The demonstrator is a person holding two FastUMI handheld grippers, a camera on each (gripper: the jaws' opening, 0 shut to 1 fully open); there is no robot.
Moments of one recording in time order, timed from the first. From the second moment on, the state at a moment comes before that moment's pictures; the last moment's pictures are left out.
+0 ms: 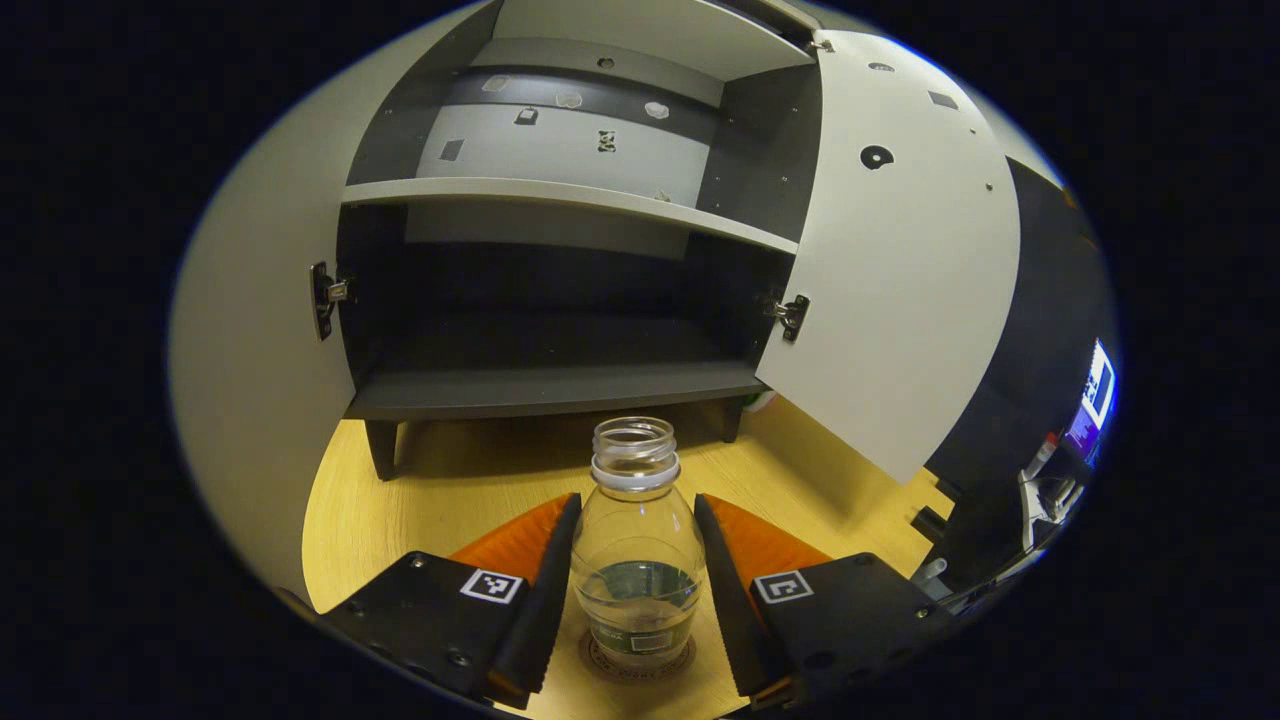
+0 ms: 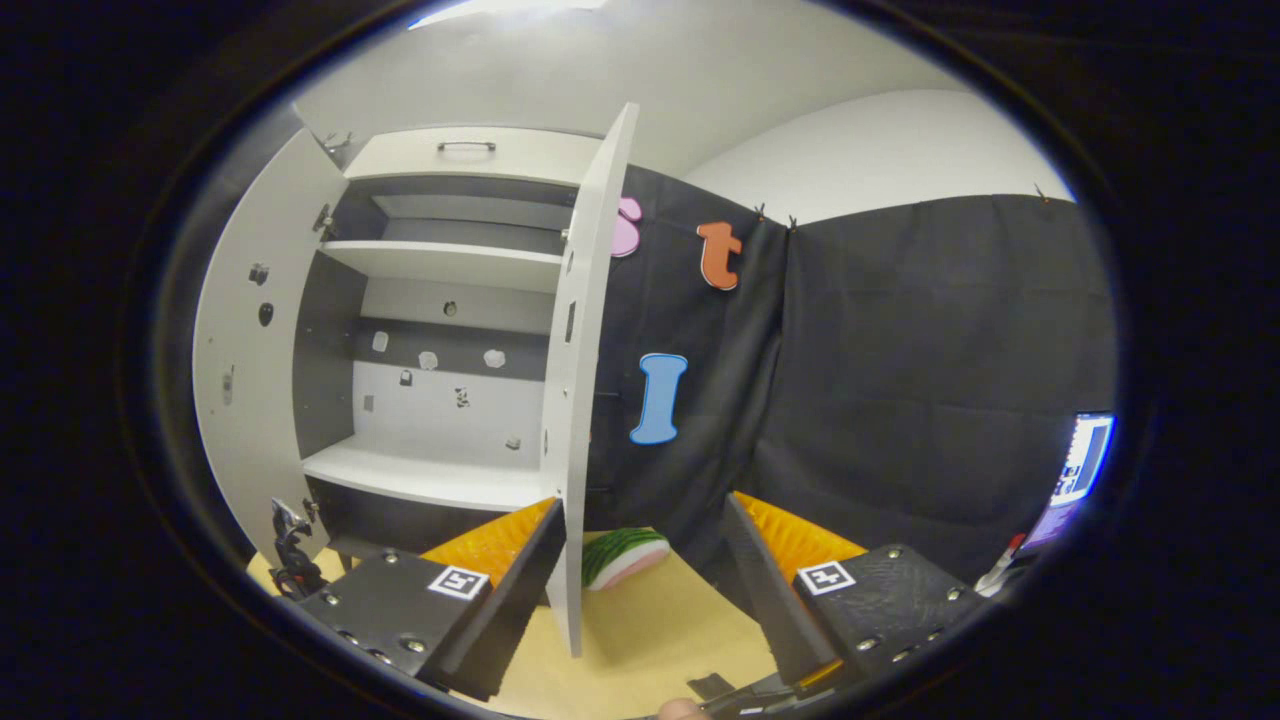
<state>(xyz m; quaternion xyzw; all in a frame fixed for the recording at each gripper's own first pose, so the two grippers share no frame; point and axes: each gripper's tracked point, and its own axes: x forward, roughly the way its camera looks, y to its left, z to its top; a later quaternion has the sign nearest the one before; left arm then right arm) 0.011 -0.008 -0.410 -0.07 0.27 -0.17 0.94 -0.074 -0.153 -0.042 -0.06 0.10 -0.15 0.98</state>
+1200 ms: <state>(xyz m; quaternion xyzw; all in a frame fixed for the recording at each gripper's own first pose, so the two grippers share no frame) -0.043 -0.018 -0.403 -0.03 0.26 -0.20 0.95 -0.069 -0.140 -0.061 -0.06 0.12 -0.13 0.98</state>
